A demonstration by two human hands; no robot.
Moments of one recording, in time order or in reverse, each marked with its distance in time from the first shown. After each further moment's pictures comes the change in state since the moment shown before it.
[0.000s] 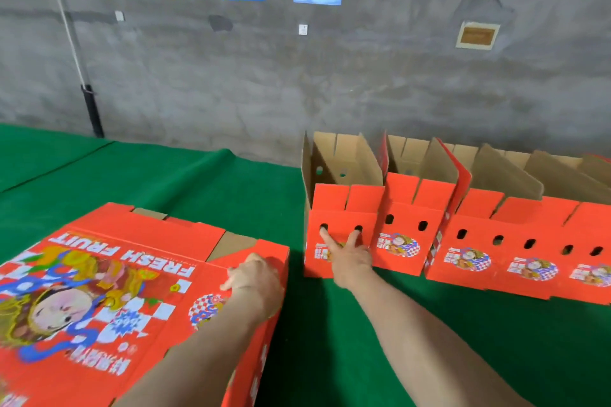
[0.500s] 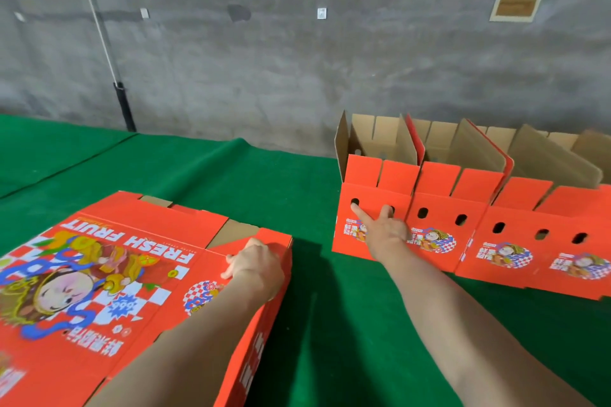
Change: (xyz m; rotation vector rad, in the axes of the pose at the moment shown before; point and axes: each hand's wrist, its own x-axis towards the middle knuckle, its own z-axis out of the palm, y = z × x) left_hand 0.005 0.016 -0.008 0.024 -0.040 -0.106; right_hand 0.046 0.061 0.001 -0.138 0.068 0.031
